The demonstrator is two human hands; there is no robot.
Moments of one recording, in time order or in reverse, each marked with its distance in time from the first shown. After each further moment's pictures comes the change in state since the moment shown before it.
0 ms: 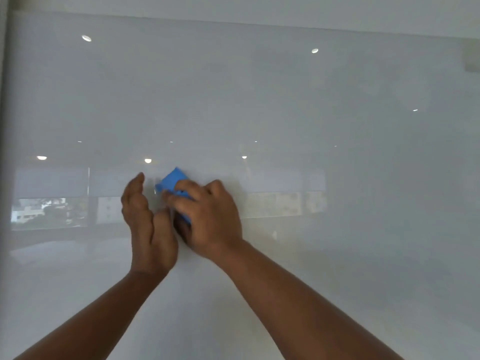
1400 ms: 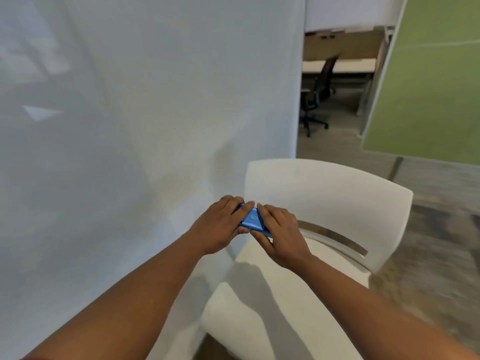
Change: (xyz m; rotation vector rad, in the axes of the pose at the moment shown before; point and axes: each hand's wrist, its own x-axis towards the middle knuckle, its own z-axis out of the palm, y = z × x) left_hand -0.600 0.344 0.364 -0.394 -1.534 0.804; right_hand -0.650 0.070 -0.591 -0.658 -0.558 1.109
